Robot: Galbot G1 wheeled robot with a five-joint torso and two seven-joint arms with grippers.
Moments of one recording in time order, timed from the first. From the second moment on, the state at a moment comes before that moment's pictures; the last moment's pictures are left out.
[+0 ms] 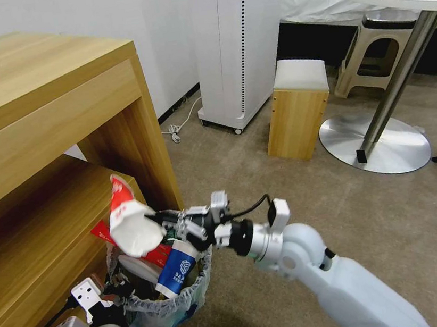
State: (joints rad) left arm 1.81 -1.53 -0.54 -2.48 -0.50 0.39 -0.50; right arm -0.90 1.18 -0.14 1.92 0.82 -0.12 -0.66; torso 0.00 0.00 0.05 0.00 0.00
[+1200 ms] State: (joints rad) left arm 1.81 -1.52 -0.55 -2.50 -0.51 0.39 -0.50; right arm -0.92 1.20 -0.17 1.80 0.59 -0.11 -0.61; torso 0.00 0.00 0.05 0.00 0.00
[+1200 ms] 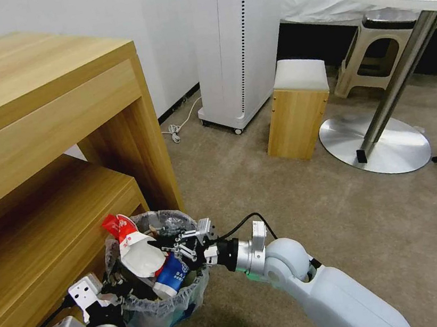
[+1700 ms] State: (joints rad) left arm 1.80 -1.51 -0.57 -2.49 -0.54 0.40 -0.50; right arm -0.95 1.08 -0.09 1.88 0.60 0.03 -0.69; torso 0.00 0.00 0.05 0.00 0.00
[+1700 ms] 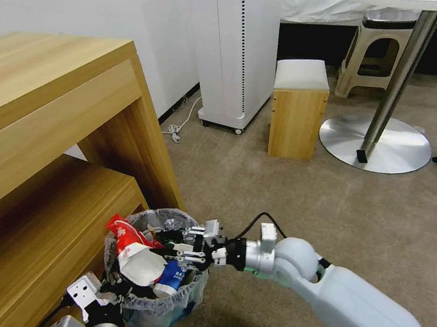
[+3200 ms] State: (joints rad) left arm 1.72 -1.53 -0.40 -2.14 -0.53 0.25 -0.20; right arm -1.18 1.16 0.39 2.14 0.67 0.19 -0.49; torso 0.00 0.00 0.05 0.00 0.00
